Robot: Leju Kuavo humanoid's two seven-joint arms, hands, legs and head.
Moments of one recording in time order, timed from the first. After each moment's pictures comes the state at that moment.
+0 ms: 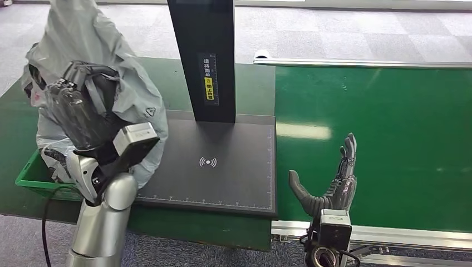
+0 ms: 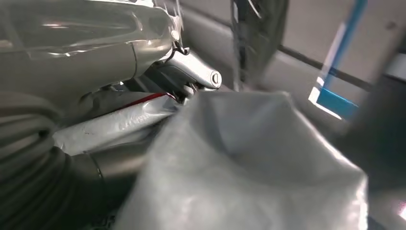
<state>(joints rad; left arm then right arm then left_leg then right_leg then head) -0.47 -0.16 -0.21 -1.58 -1.07 0.70 -0.25 -0.02 0.12 0.29 -1.57 0.17 -0.53 -0.60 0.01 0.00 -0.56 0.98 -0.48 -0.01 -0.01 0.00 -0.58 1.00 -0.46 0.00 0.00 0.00</state>
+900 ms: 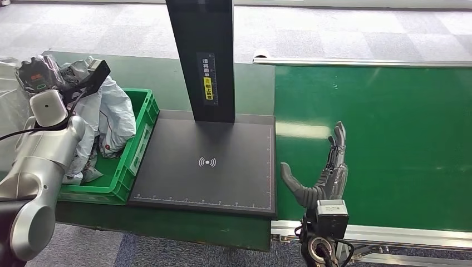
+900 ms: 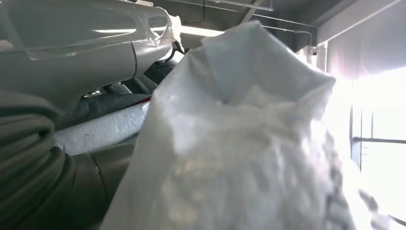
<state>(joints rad) -1.02 0.24 -0.08 -0.45 -1.52 0.41 0.37 -0.09 0.10 0.35 -1.54 0.12 -0.49 -0.58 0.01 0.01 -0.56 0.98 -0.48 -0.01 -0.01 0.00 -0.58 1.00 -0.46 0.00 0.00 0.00</state>
